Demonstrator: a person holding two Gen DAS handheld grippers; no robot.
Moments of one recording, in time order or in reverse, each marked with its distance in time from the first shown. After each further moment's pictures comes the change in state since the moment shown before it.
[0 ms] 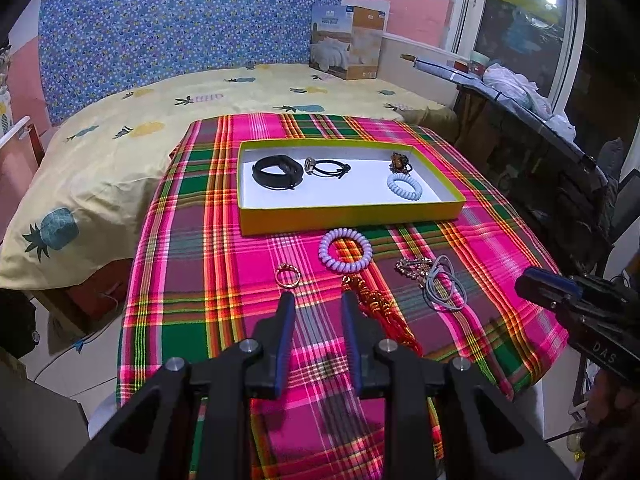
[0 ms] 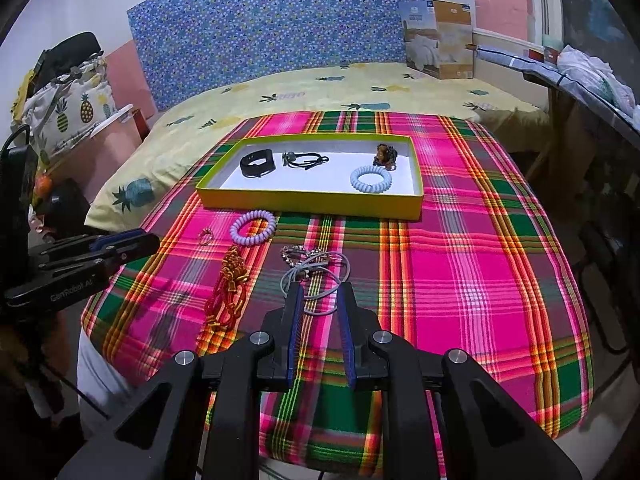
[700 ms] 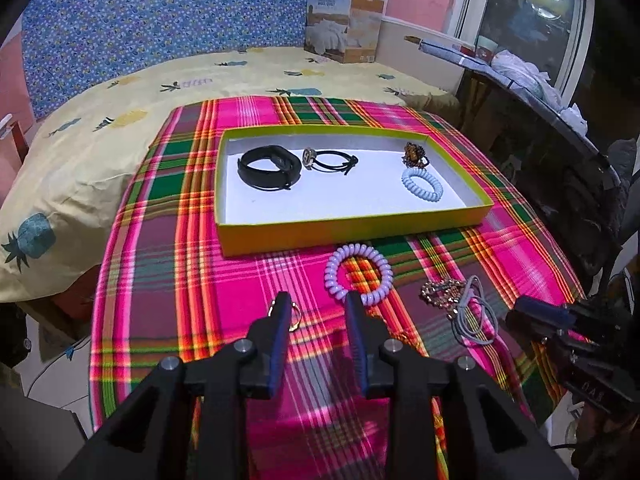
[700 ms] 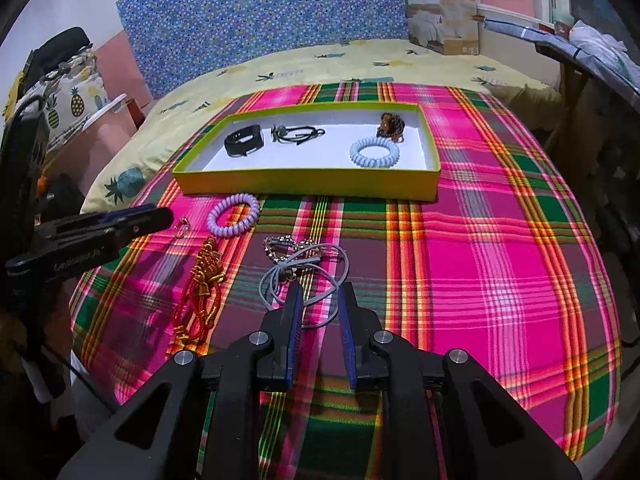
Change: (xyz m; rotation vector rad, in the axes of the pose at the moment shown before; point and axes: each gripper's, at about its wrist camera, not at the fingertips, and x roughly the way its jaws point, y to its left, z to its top) left arm 0.058 0.007 0.025 0.008 0.064 -0.023; right arm 0.050 -0.013 0.002 0.021 0.081 0.030
